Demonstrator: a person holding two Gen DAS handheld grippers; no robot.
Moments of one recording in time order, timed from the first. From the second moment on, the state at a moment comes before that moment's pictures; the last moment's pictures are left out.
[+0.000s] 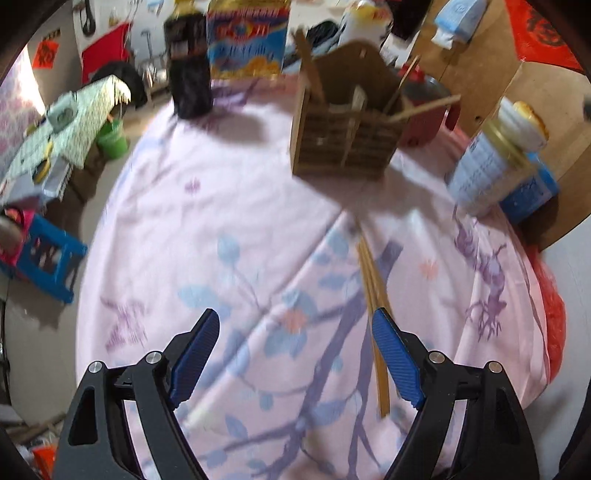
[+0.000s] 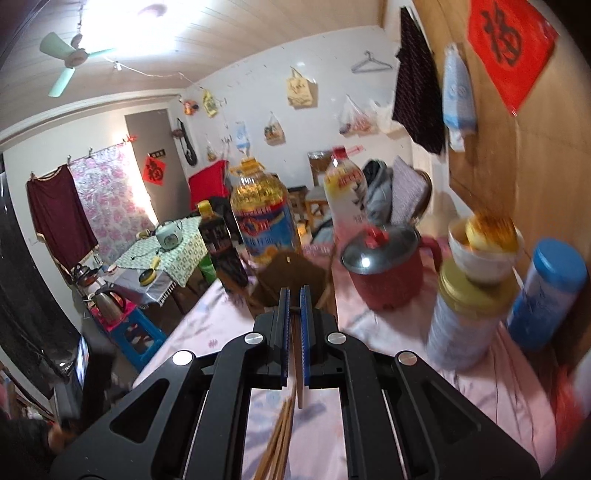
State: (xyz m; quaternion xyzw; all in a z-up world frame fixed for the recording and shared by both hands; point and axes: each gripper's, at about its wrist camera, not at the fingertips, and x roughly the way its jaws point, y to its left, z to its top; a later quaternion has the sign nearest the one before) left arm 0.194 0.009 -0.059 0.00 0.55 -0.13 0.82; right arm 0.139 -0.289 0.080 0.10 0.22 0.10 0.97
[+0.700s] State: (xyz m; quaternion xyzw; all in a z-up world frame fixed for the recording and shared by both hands) left arm 0.155 0.014 -0.107 0.00 0.62 -0.10 0.78; right arm 0.269 -0.254 0.116 0.03 0.15 0.10 0.98
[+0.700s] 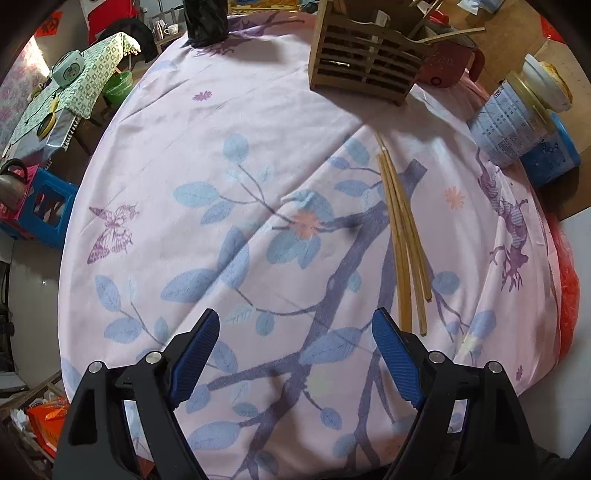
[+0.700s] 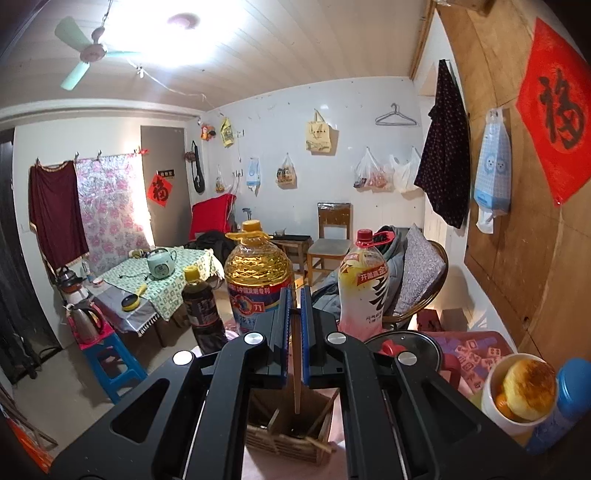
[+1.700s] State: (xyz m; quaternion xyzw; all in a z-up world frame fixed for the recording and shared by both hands) left arm 0.148 -0.027 -0.123 0.04 0.66 -0.17 0.73; right arm 0.178 -0.265 -0.022 0.09 0.42 0.09 0.90
